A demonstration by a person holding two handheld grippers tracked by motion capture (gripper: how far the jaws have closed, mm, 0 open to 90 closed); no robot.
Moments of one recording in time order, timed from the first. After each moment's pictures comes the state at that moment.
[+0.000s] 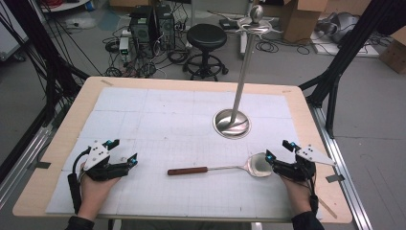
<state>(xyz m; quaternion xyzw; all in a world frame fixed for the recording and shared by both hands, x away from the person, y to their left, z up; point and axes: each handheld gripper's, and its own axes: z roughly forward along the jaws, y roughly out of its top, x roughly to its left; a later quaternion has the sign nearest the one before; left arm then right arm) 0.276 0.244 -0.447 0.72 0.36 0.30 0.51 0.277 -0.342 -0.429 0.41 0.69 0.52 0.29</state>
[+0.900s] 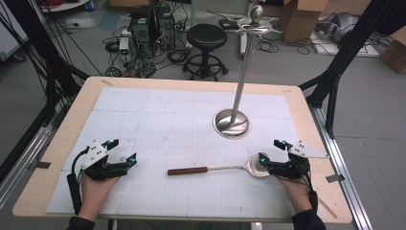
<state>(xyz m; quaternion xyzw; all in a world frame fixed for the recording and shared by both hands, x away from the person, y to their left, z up) 0.278 0.248 -0.448 0.71 0.37 0.29 0.52 0.288 -0.329 -0.425 0.36 0.74 0.52 0.24</state>
